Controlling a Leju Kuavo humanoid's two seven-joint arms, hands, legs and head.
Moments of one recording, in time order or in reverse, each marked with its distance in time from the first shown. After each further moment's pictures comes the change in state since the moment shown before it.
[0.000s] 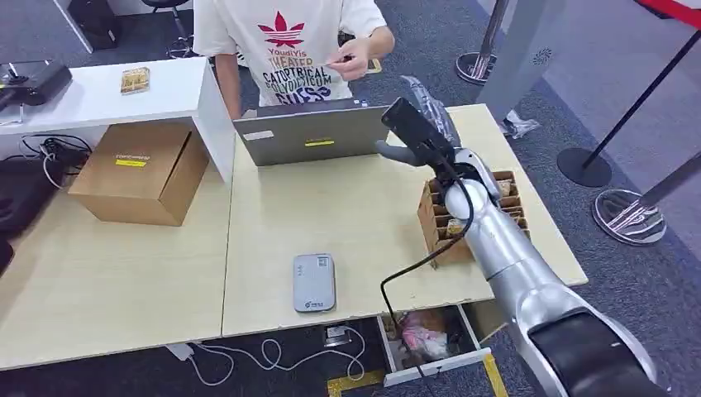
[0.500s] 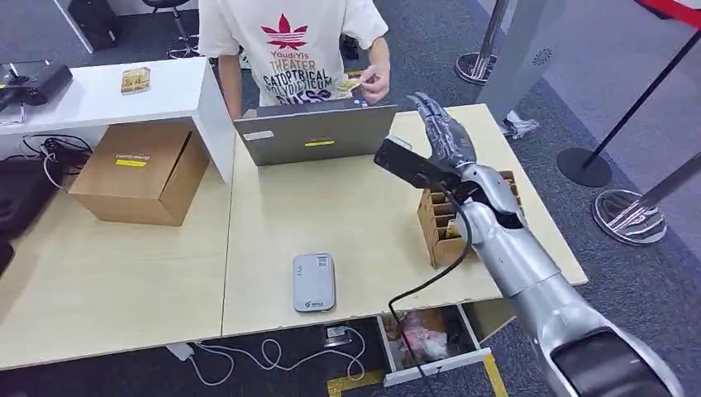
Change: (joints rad) left arm 0.002 0.000 0.004 0.000 0.005 -0.009 -0.008; right arm 0.078 -0.117 0.069 -0.151 0.265 0.025 0.109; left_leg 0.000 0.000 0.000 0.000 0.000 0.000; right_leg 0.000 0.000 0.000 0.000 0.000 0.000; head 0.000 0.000
